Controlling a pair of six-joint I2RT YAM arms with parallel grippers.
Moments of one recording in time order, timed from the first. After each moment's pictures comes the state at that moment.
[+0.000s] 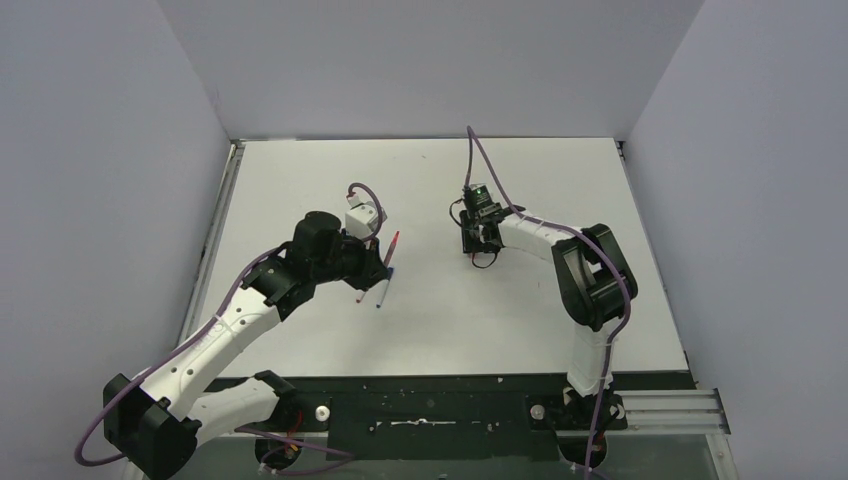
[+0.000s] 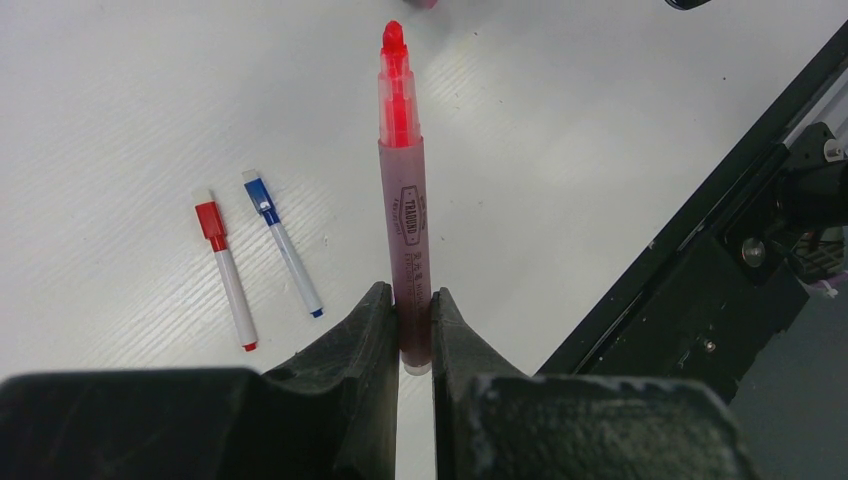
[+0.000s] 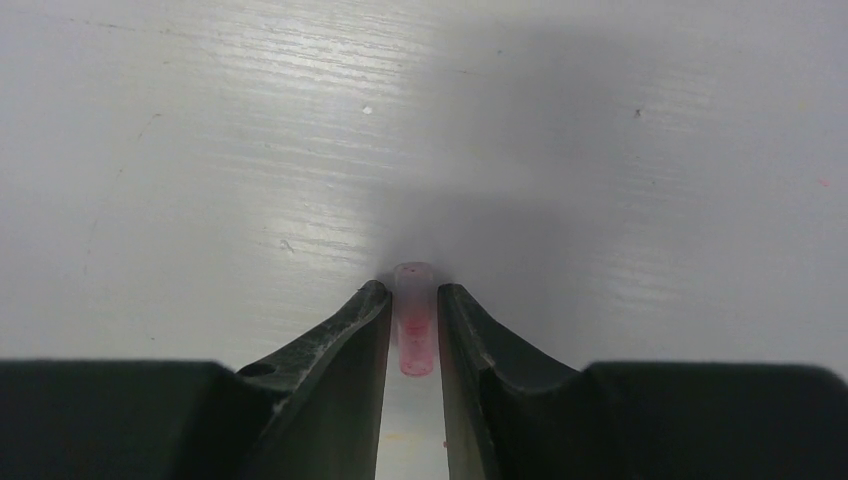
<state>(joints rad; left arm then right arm) -0.60 1.06 0.90 -0.44 0.27 -0.17 0.48 1.93 1.25 -0.35 0.12 0.32</state>
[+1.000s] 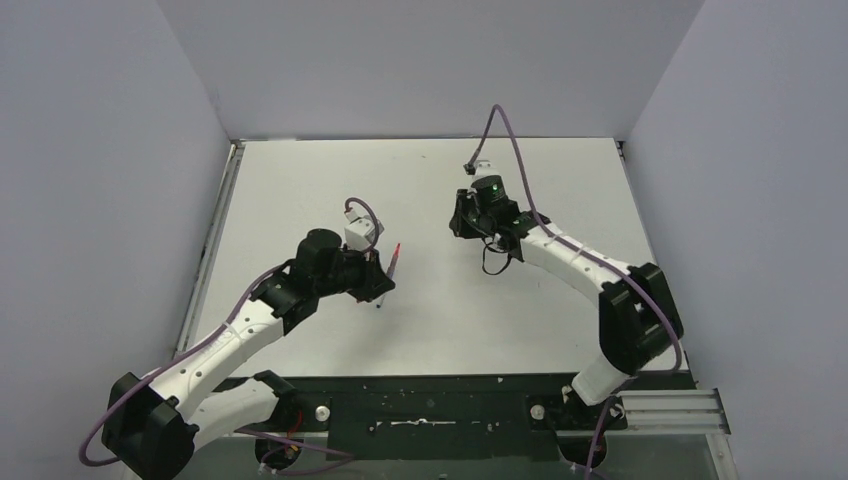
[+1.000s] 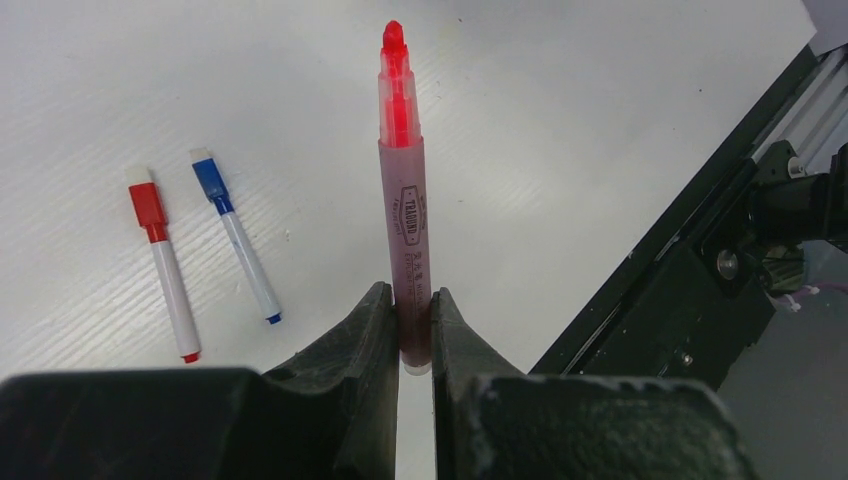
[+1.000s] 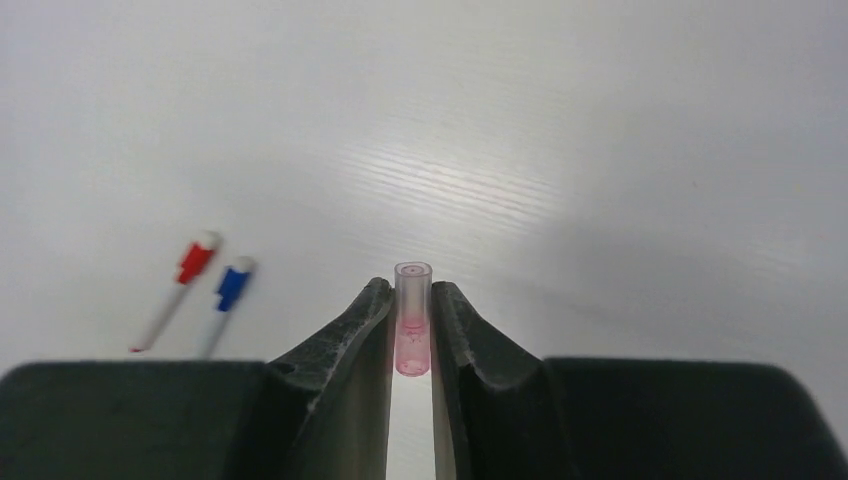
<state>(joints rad) -0.60 1.03 0.75 -0.29 0.30 -0.26 0.53 1.67 1.16 -0.24 0.03 0.36</state>
